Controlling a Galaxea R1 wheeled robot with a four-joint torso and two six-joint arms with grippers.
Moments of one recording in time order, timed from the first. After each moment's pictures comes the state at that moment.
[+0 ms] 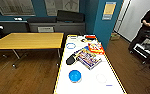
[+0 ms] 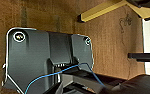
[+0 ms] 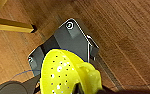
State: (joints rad) left arm 1.32 2.22 -1.52 0.05 -0.10 -0.08; right arm -1.63 1.98 -1.44 0.25 0.42 0.10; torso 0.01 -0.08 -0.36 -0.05
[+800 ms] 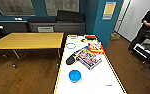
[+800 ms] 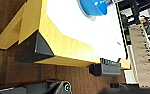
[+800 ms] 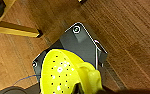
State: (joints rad) left arm 0.84 1.99 -1.20 -0.04 0.00 -0.31; right arm -1.62 2.09 -1.51 0.24 0.50 0.06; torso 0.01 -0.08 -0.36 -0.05
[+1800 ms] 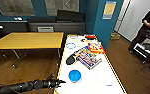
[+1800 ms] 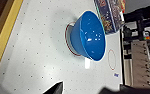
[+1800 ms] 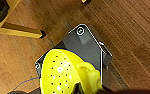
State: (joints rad) left arm 0.50 2.32 -1.55 -0.13 0.25 -0.60; right arm -1.58 2.11 -1.51 0.25 0.48 0.06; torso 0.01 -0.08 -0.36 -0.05
